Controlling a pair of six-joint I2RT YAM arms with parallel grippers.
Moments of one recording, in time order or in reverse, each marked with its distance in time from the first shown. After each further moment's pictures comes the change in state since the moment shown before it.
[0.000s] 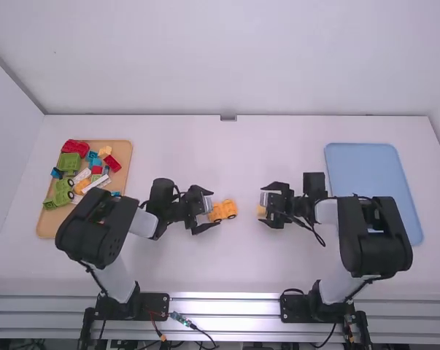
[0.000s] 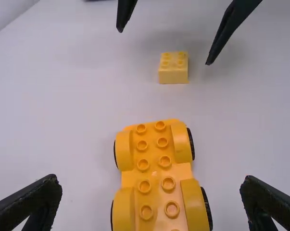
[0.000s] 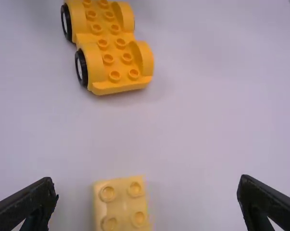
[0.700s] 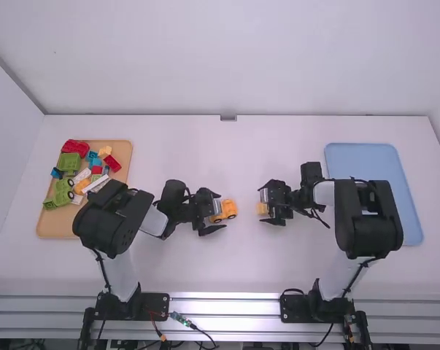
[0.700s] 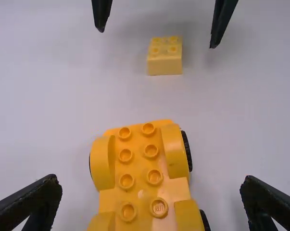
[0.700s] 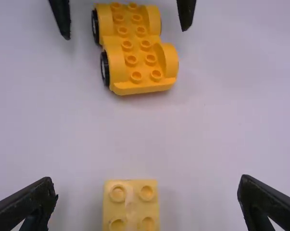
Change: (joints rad) left arm -0.079 0.109 0.048 0.044 -0.077 -0.004; right arm -0.011 0.145 0.218 -0.358 -0.056 -0.201
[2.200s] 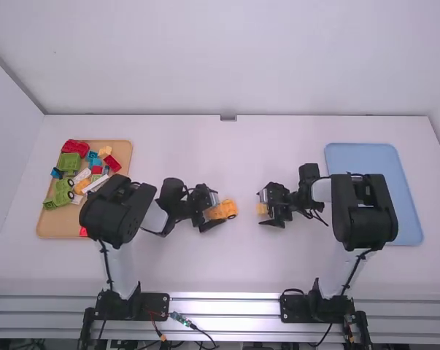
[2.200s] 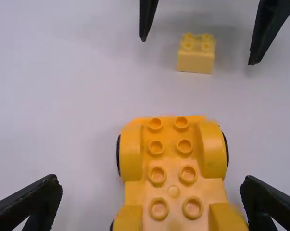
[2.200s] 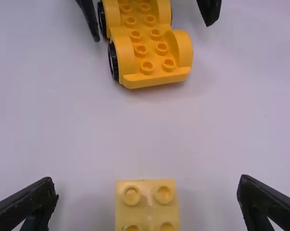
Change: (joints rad) left arm 0.042 0.082 0.031 0.076 0.016 -0.142; right arm 0.000 0.060 0.033 -0.060 -0.011 -0.004
